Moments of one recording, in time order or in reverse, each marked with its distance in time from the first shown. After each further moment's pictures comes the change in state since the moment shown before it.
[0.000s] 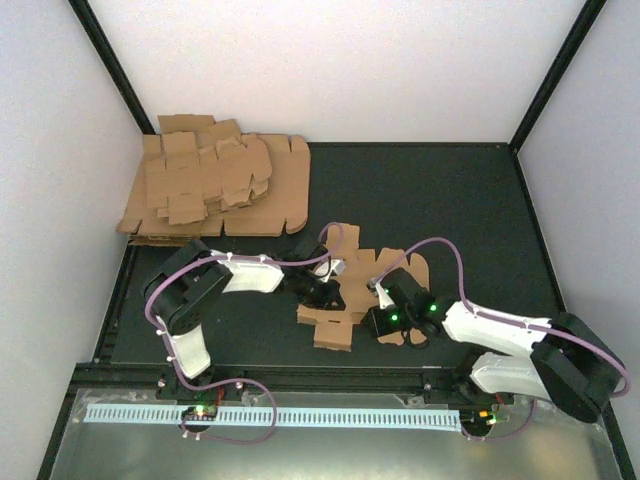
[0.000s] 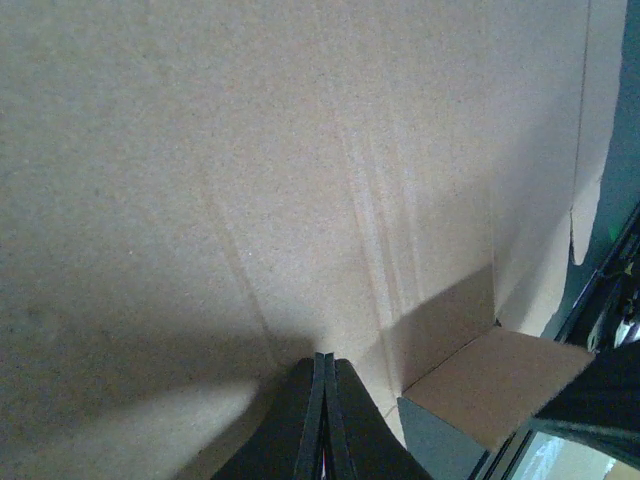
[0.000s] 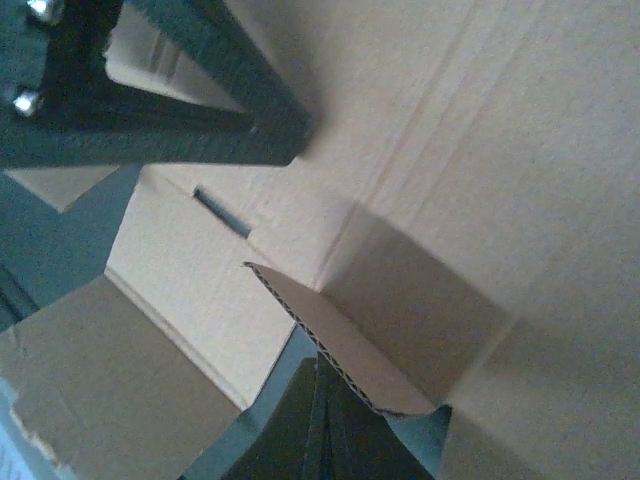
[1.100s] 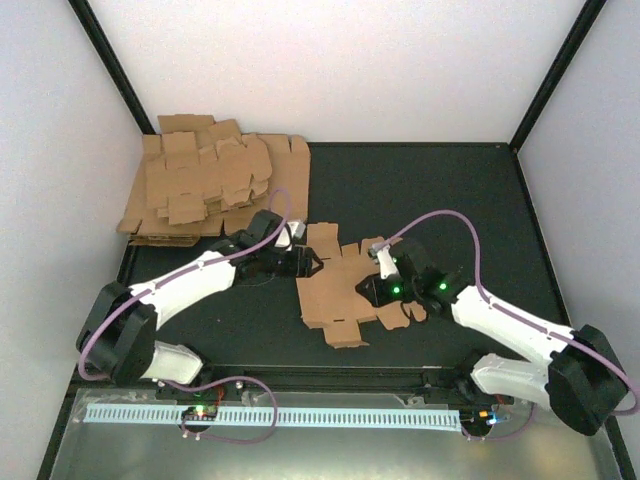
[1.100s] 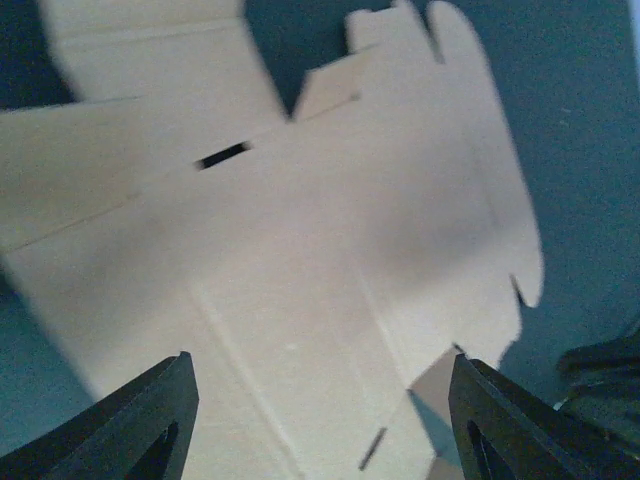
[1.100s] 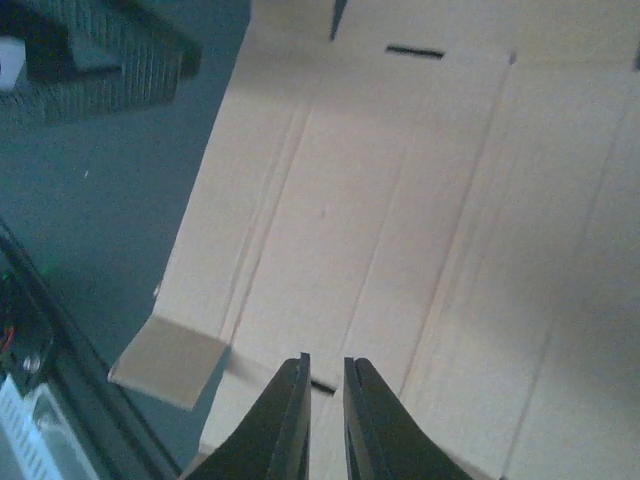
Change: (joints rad) left arm 0.167 -0.409 -0.002 -0.187 -0.213 0.018; right arm -0.103 -0.063 0.185 -0.079 -0.010 -0.129
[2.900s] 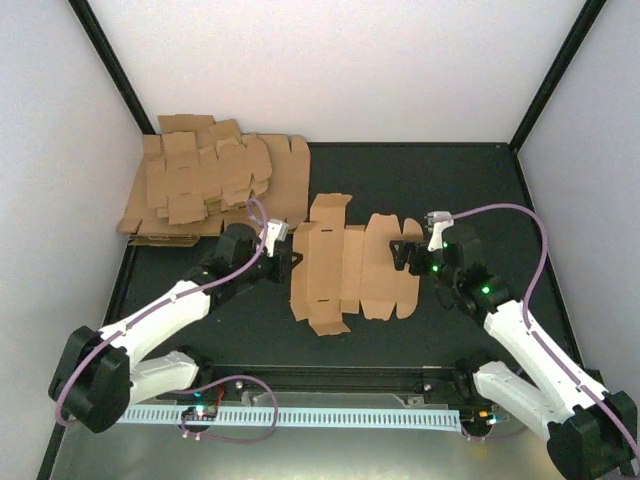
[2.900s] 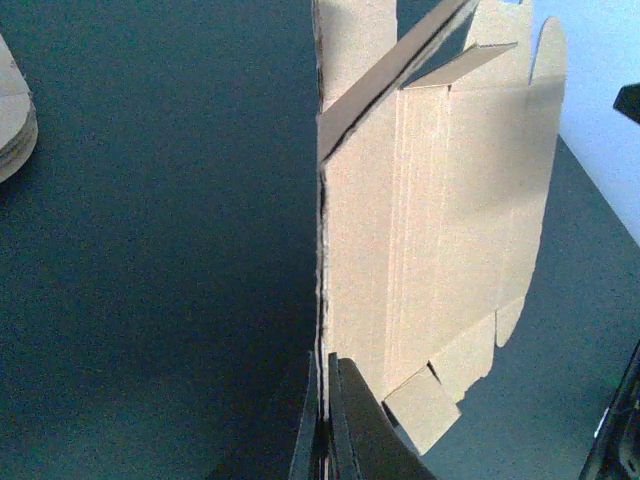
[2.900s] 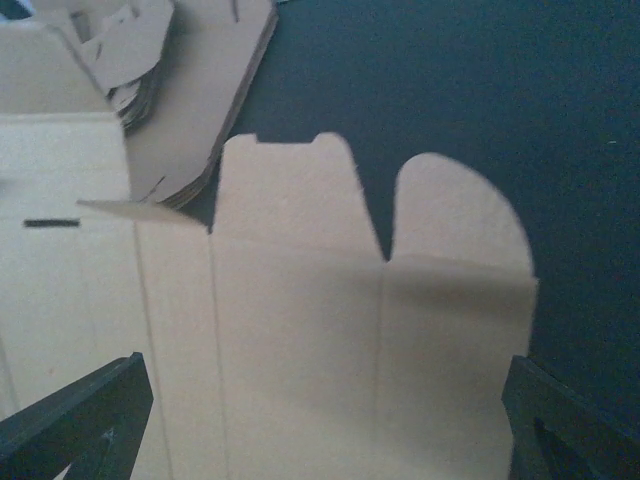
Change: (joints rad) left arm 0.105 -0.259 -0.243 0.261 0.021 0.196; right arm -0.315 -0.225 0.033 -0.020 0.230 -0.073
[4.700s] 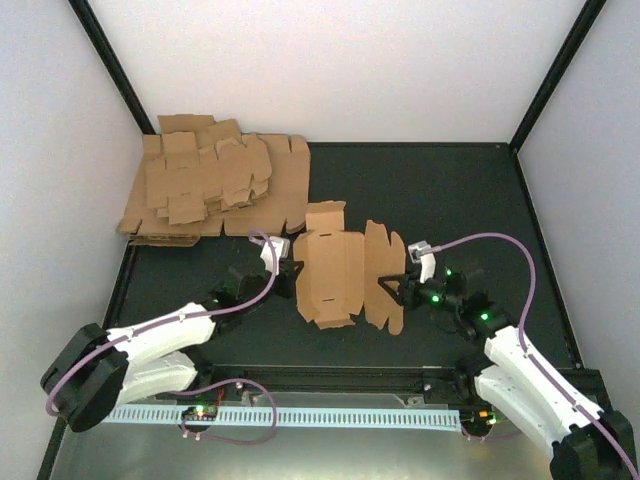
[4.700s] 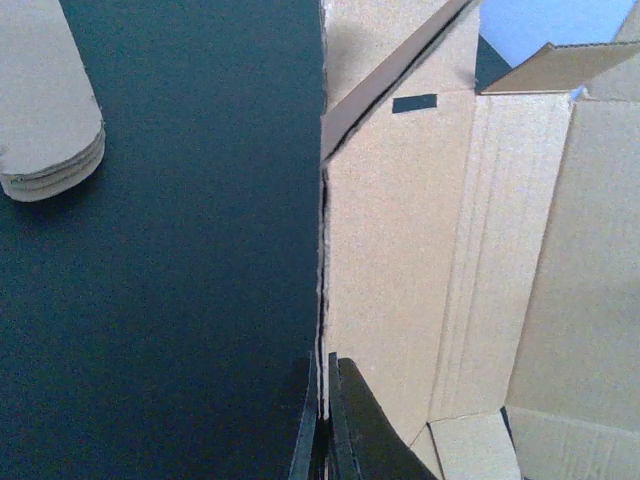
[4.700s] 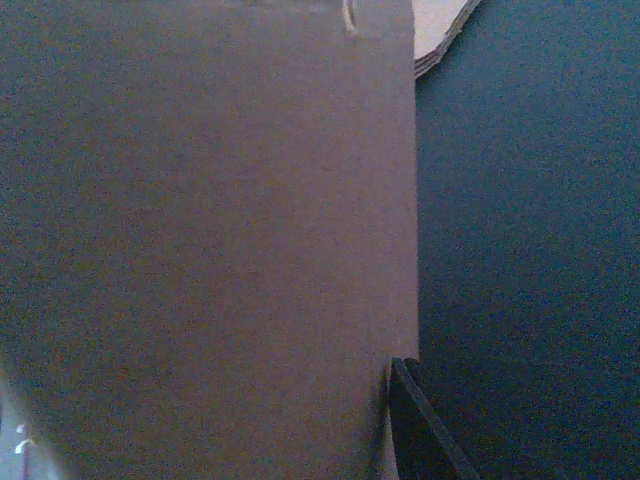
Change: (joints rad) left arm -0.209 -0.052 -0.244 0.358 -0.379 -0.081; right arm -0.008 -0.163 -0.266 0.179 -0.477 -0.005
